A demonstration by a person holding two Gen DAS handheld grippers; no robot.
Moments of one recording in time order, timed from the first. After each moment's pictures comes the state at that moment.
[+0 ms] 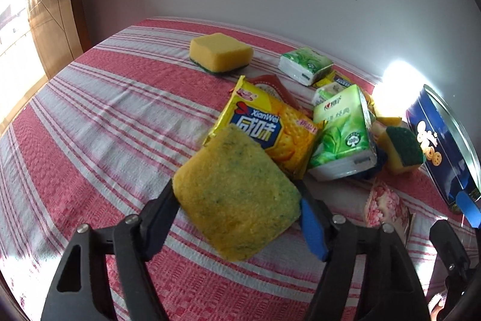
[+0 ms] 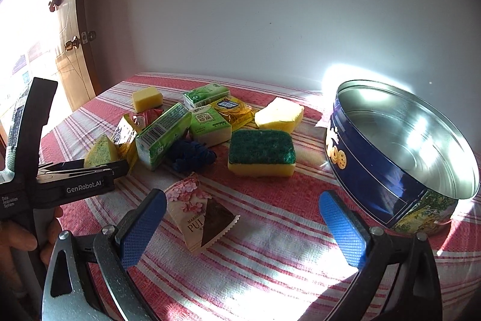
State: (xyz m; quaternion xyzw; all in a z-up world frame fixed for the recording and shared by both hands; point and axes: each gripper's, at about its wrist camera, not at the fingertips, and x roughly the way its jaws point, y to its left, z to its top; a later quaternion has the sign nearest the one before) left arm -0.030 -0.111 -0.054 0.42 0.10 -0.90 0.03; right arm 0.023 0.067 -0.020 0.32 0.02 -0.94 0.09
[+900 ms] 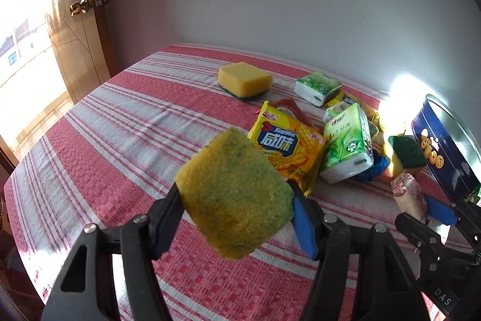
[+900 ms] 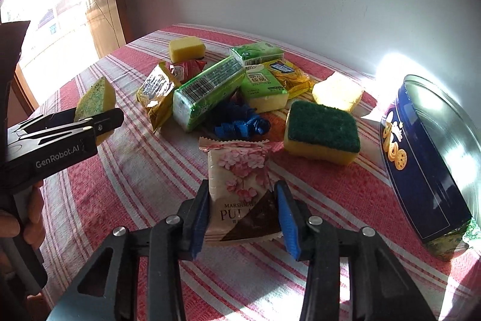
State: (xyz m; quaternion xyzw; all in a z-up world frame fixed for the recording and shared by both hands) left arm 0.000 -0.113 -0.026 0.37 0.05 -0.92 0.09; right arm 0.006 0.033 -0.028 0.39 0.08 -0.90 0.17
